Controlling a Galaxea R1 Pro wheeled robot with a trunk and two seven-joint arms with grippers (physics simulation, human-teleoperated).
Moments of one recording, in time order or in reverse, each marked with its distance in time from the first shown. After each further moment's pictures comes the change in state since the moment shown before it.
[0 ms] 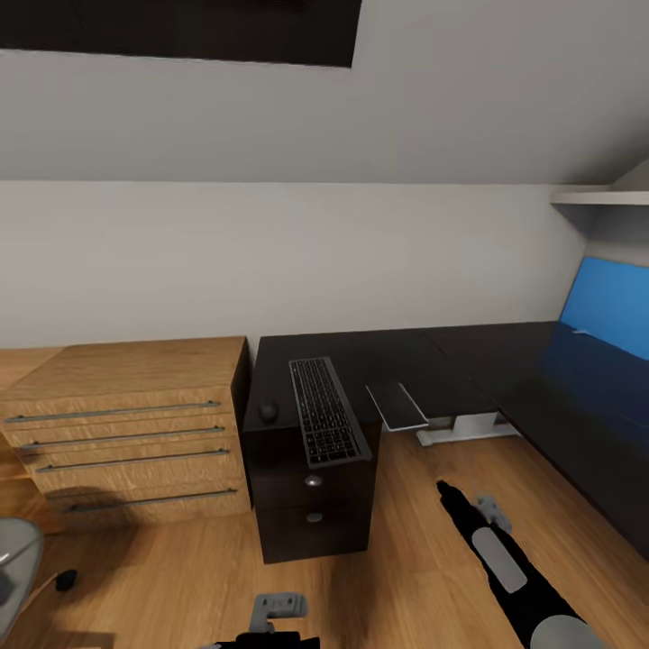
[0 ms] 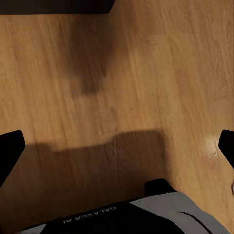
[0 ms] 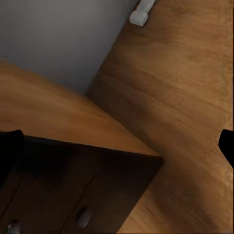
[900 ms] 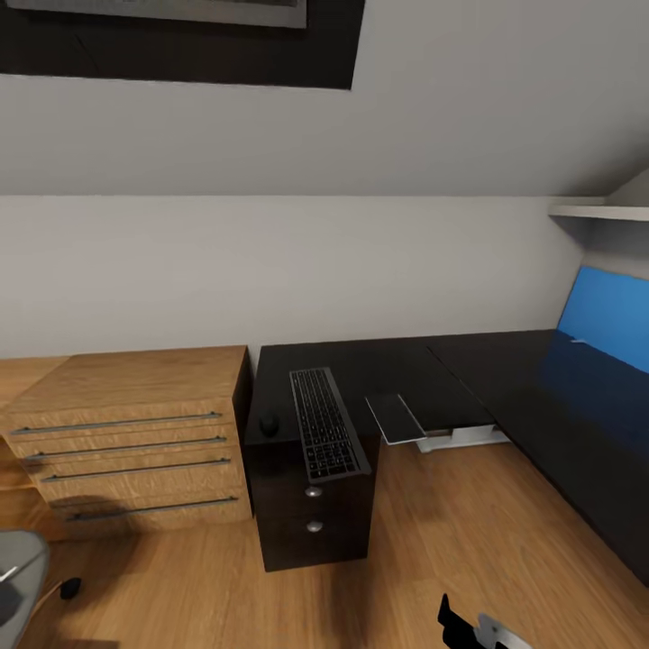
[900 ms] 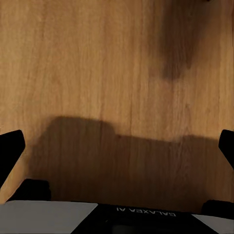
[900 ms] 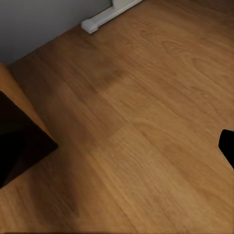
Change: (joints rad) left arm 0.000 -0.002 -0.019 0.559 -0.002 -0.574 0.093; right arm 0.065 0.136 0.005 0.672 0.473 -0.735 0.086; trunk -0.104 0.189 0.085
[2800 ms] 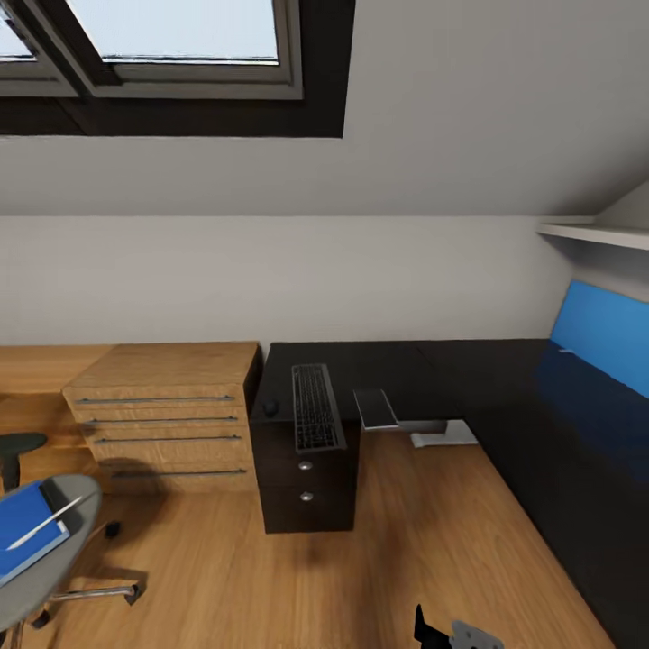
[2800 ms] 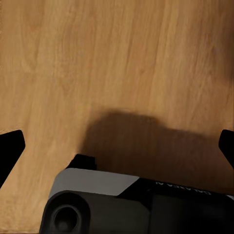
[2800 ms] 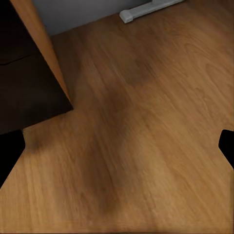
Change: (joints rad) left arm 0.000 -0.010 0.050 0.140 -0.082 -0.064 0.061; right arm 0.032 0.044 0.001 -0.001 0.190 -0.005 0.005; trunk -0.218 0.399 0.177
